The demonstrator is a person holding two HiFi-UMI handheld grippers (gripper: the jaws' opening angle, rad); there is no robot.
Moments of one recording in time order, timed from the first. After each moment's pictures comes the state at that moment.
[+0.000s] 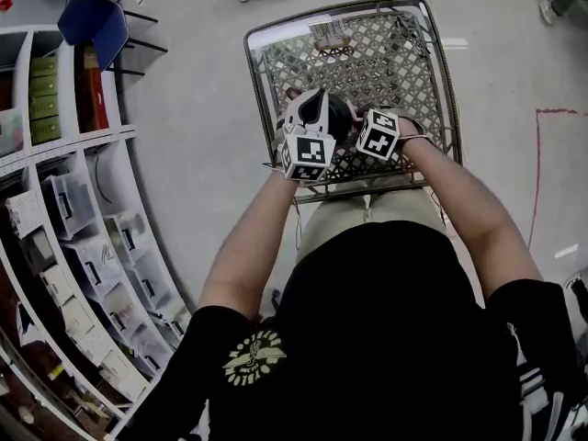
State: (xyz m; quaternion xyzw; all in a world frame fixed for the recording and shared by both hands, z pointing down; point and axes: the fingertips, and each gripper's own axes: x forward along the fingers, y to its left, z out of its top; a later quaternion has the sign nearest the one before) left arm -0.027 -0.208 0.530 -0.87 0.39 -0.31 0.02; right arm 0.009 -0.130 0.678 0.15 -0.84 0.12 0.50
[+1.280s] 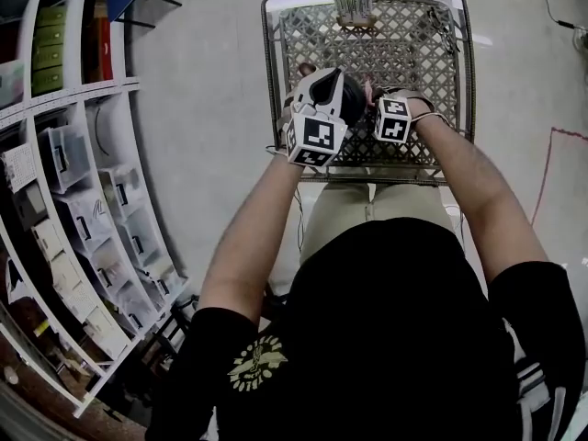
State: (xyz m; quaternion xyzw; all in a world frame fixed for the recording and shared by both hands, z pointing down) left arm -0.036 -0.209 0.537 -0.86 0.40 -0.32 -0.01; right arm -0.003 -0.124 0.757 0.01 -0.85 0.00 0.52
